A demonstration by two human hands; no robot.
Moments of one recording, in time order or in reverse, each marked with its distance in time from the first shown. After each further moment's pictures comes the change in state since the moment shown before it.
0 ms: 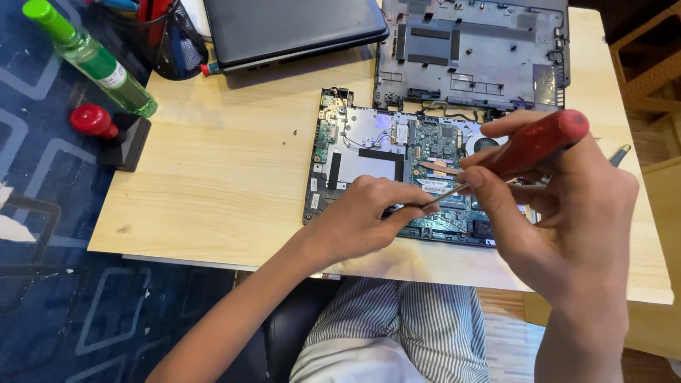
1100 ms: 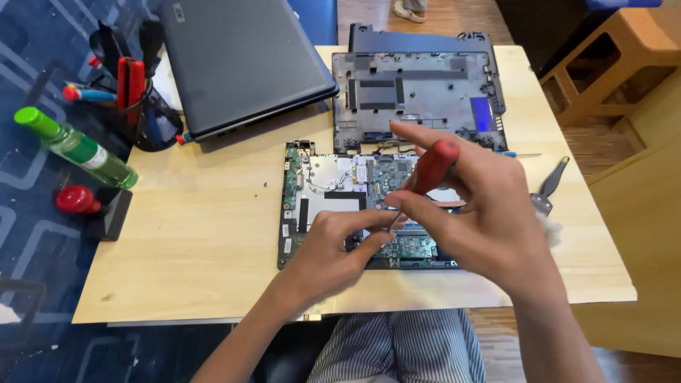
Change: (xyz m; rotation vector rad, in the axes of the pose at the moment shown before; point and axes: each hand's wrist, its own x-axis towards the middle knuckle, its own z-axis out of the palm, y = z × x) left_hand 0.013 0.043 -0.005 -0.082 0.088 -0.179; right_hand 0.030 0.009 -0.011 0.214 -0.075 -0.114
